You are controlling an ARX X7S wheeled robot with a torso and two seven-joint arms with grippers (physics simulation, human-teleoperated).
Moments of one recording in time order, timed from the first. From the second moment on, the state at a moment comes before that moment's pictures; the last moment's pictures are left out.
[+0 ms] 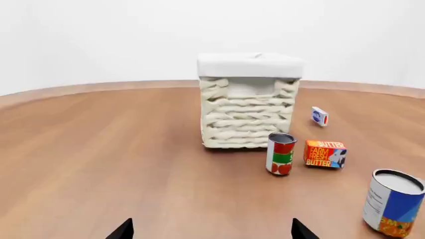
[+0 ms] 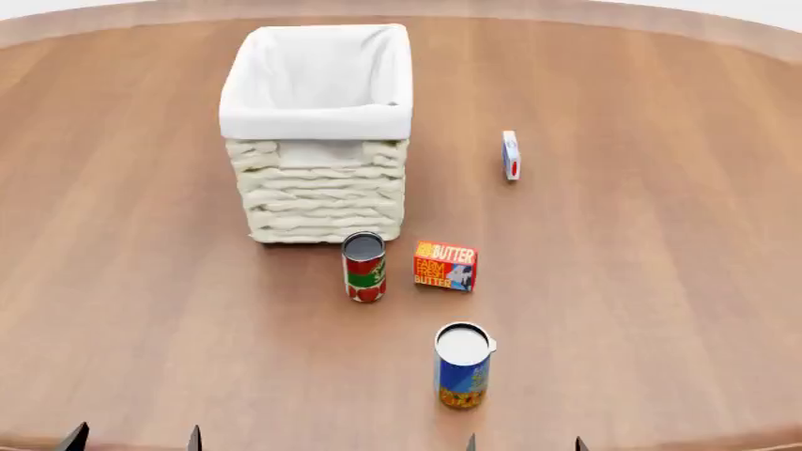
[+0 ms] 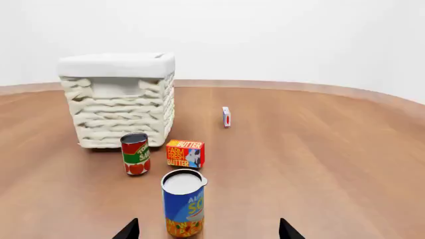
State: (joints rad) left arm 0.00 0.00 0.00 0.00 0.00 0.00 0.00; right arm 0.00 0.00 0.00 0.00 0.00 0.00 0.00
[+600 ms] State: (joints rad) left arm 0.08 -0.06 0.06 0.71 0.04 -0.36 -0.12; right arm -0.05 0.08 -0.08 -0.59 0.06 0.27 0.08
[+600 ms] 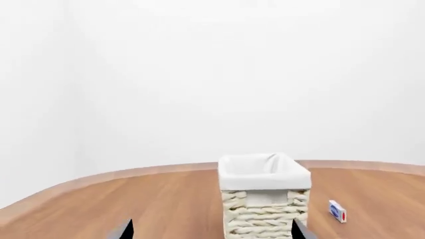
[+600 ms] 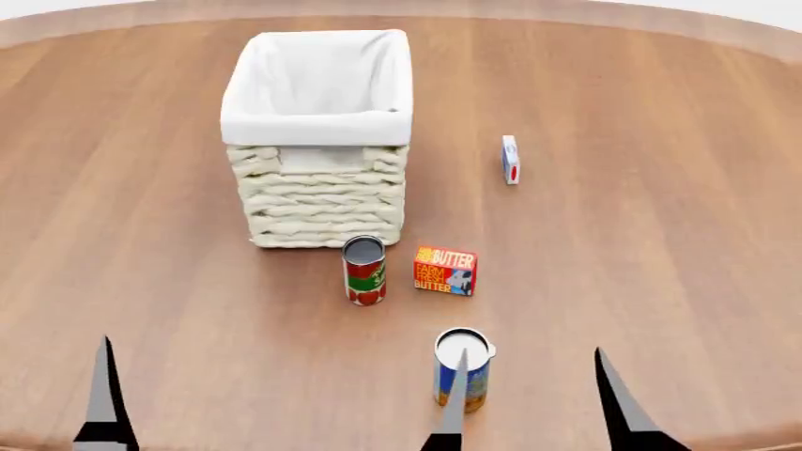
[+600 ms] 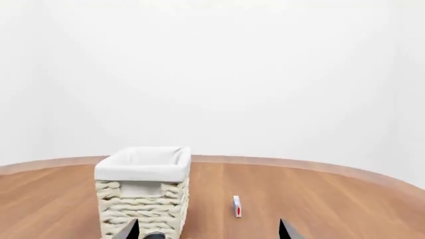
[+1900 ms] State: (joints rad) left arm 0.09 -0.14 0.13 1.00 -0.01 -0.53 -0.22; right arm -0.03 0.16 -0.12 -0.81 0.16 0.42 0.17
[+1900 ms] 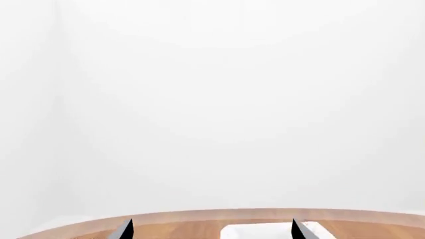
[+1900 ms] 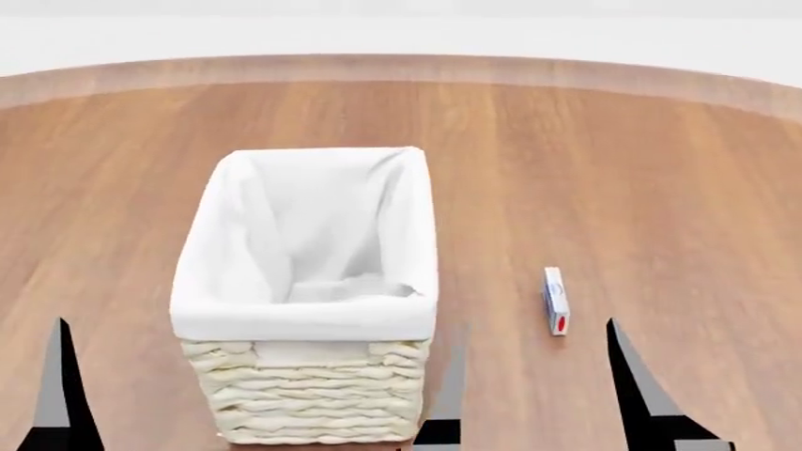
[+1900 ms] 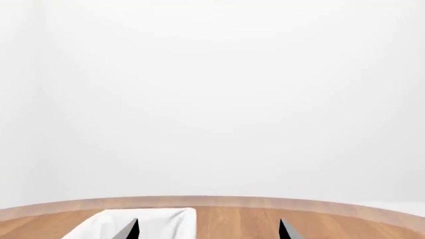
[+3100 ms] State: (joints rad) left arm 0.08 -0.19 0.16 0.95 -0.03 -0.51 -0.29; right arm -0.03 0.29 0.00 -0.86 0.28 0.46 0.18
